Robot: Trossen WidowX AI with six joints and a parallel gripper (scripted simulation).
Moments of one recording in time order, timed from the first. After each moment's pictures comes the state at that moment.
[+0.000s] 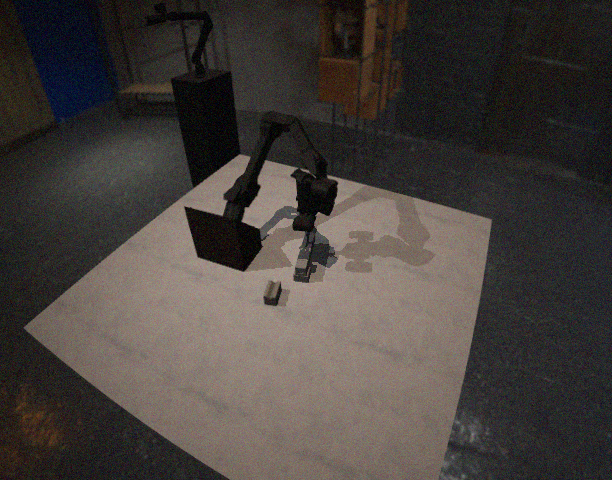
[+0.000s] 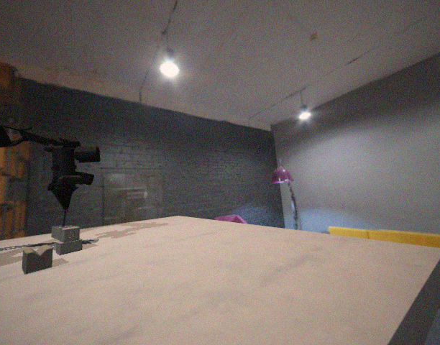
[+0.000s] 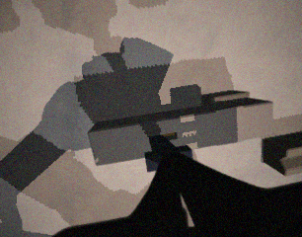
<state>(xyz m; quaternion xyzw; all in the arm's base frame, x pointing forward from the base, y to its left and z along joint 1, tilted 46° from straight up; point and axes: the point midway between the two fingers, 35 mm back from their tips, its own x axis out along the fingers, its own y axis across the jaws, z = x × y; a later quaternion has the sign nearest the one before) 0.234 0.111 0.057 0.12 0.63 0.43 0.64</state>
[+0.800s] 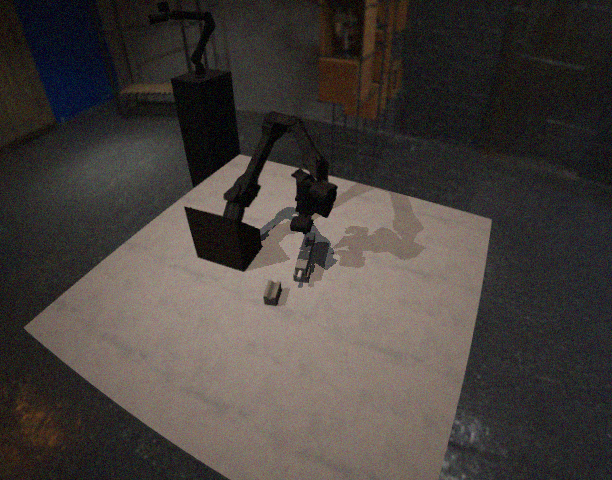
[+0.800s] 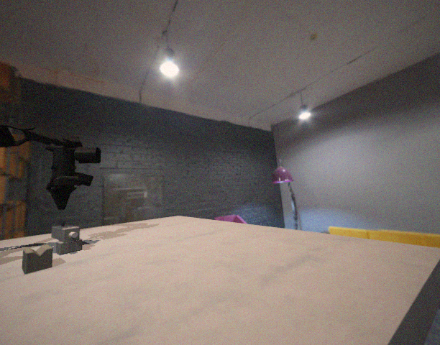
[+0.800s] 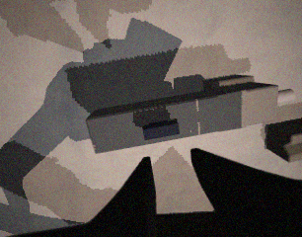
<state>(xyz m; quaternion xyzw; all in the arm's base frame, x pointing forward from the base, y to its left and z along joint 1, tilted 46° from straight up) 0.229 0.108 0.058 0.12 0.64 0.43 0.62</state>
